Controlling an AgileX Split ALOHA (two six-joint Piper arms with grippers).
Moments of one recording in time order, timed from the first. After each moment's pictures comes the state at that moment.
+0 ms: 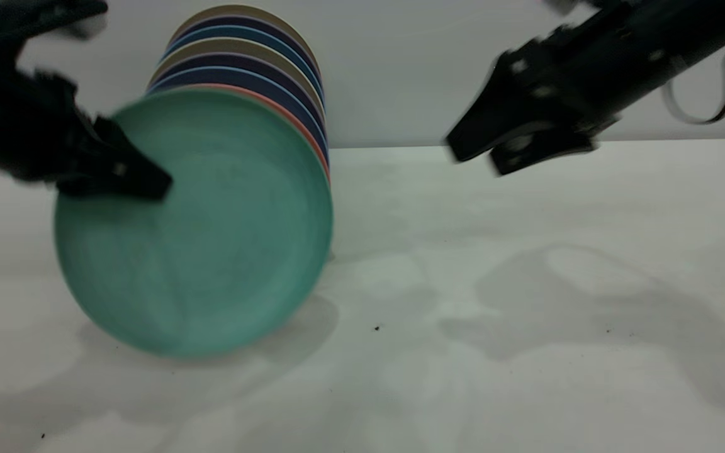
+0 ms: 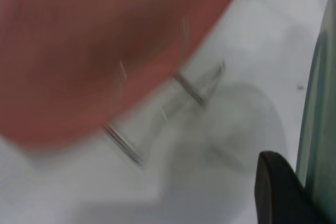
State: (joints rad) left arm -0.10 1.67 -0.77 -1.35 0.30 1.77; right arm 0.15 2.00 -1.25 1.12 0.86 -1.15
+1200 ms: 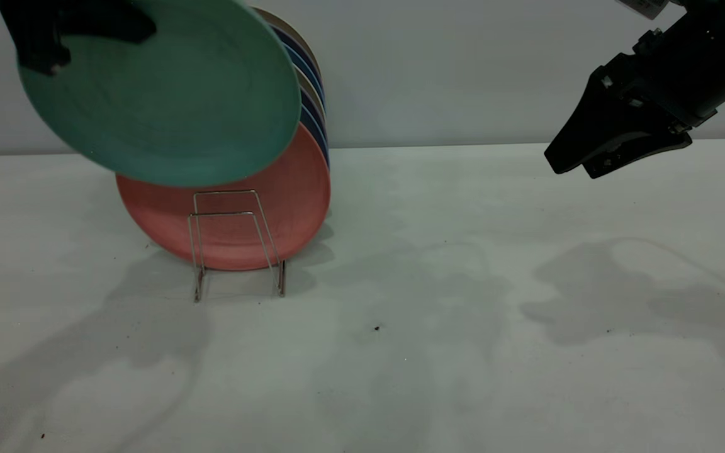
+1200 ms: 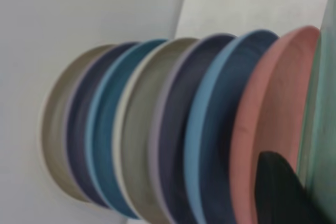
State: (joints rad) left arm -0.10 1.65 -1.07 -0.98 0.33 2.10; right arm 0.04 1.99 -1.25 0.92 0.81 -1.06
